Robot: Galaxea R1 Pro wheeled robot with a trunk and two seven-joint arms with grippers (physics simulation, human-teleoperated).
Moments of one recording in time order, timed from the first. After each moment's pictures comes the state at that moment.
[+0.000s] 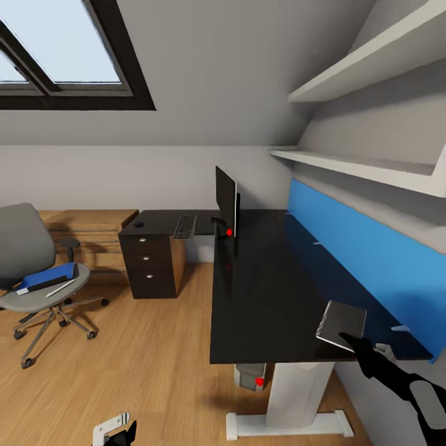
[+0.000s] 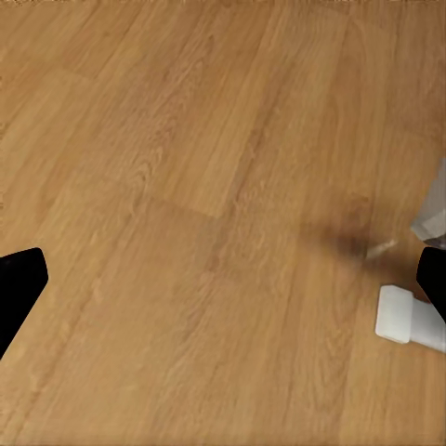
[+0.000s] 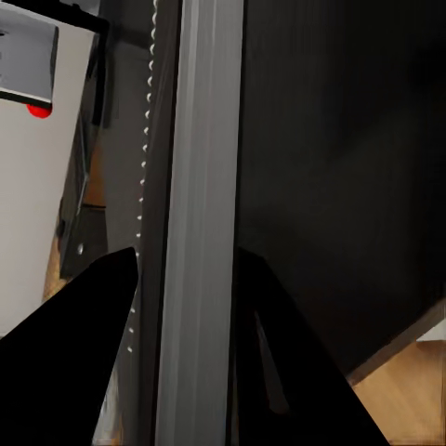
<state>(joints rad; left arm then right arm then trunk) -0.27 0.11 -0.16 -0.37 0.55 -0.27 -0.01 -0.40 -0.25 -0.51 -0.82 -0.83 0.69 0.39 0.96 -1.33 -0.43</state>
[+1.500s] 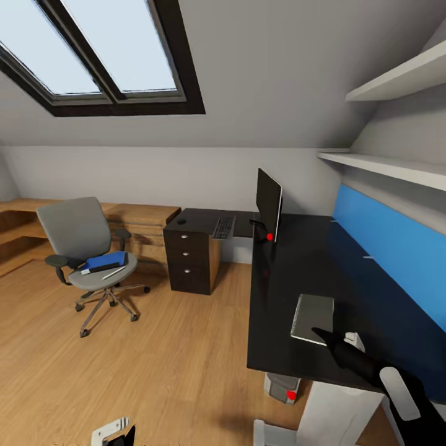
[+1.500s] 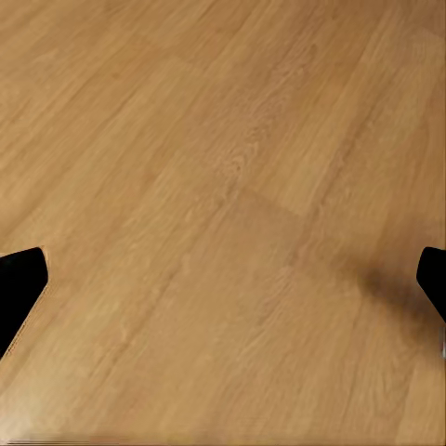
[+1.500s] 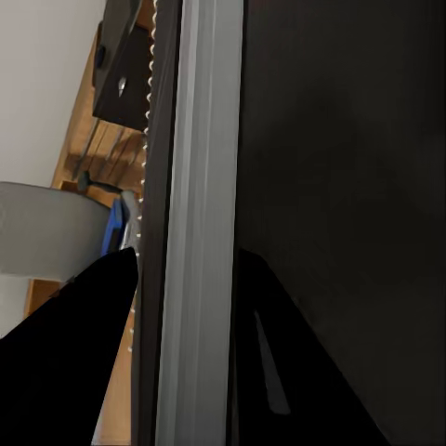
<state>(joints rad) -0.27 0.11 -0.16 -0.34 0.55 -0.27 -0.01 -0.40 -0.20 -0.34 -0.90 -0.82 0.70 0.39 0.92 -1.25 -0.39</state>
